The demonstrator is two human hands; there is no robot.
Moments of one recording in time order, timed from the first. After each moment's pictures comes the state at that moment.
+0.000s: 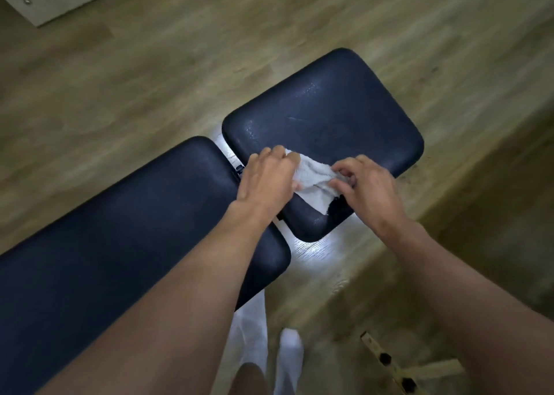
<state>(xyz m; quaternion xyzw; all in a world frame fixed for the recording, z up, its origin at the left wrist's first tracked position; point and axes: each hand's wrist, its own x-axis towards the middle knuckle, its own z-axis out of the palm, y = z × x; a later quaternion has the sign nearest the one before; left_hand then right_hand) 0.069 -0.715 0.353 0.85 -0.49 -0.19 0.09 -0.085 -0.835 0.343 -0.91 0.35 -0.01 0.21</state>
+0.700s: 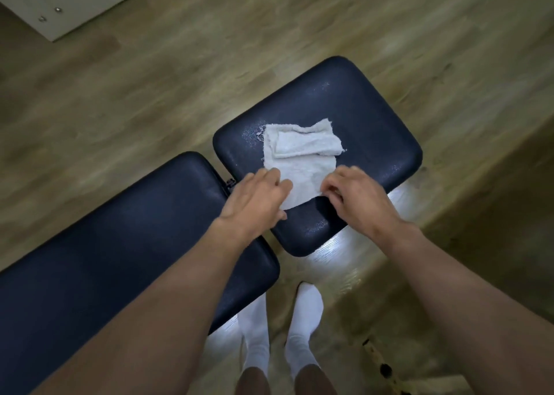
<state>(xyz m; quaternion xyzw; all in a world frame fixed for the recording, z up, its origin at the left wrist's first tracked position) 0.069 -0.717 0.352 0.79 -0.58 -0.20 0.00 -0.081 -0.861 0.350 -0.94 0.25 0.07 0.23</state>
